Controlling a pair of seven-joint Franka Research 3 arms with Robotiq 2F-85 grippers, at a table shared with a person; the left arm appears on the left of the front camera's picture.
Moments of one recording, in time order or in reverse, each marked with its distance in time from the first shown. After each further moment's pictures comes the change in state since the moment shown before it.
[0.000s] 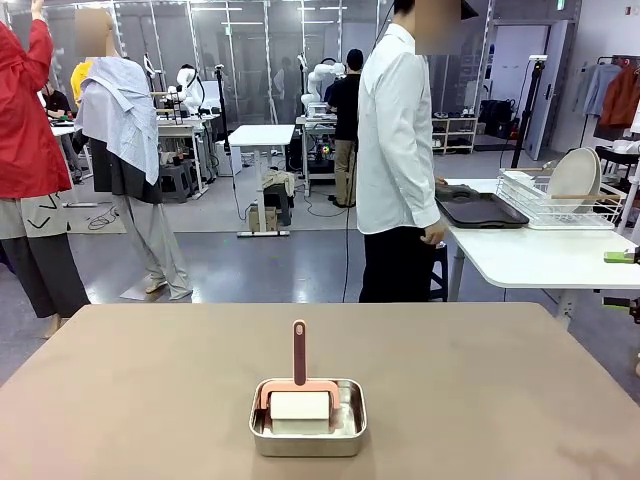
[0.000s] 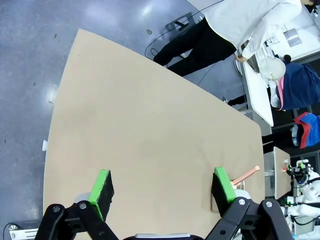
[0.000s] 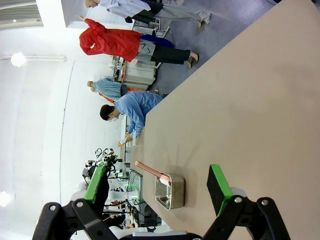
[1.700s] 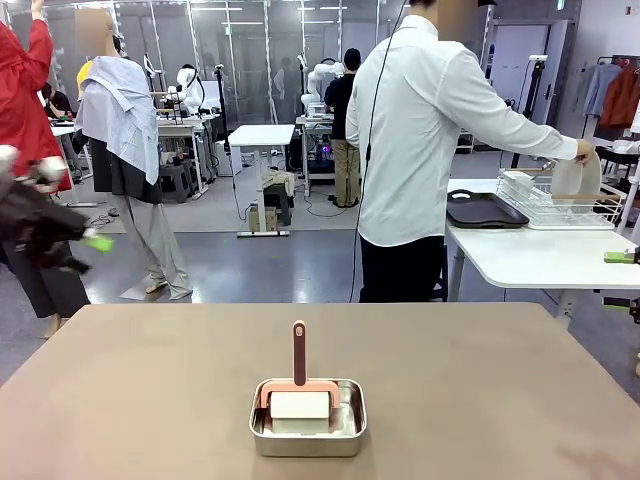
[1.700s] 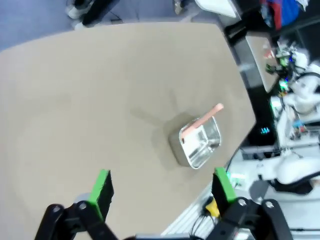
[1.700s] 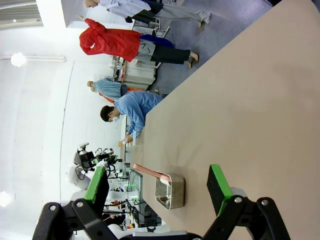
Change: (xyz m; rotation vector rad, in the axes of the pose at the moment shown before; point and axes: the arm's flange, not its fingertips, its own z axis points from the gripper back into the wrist) left arm 0.031 -0.132 -0.112 -0.228 0.414 -0.345; right arm 0.000 0.000 0.000 0.000 0.000 0.000
